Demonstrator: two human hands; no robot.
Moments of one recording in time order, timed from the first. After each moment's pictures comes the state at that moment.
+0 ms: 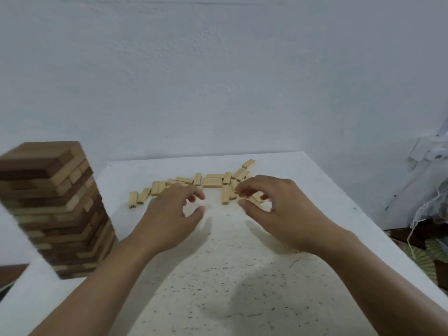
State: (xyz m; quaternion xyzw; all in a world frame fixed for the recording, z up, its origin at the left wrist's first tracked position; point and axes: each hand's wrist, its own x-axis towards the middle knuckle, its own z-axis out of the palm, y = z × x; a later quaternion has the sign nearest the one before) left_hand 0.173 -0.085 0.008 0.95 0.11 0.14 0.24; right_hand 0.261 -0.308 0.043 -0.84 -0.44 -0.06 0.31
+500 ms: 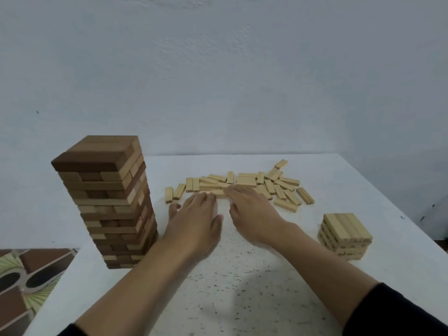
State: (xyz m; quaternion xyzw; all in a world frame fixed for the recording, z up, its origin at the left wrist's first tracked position) left_hand 0.161 -0.058 -0.035 0.97 0.19 0.13 0.09; right_hand 0.264 -0.182 -0.013 -0.88 -0.46 0.00 0.15
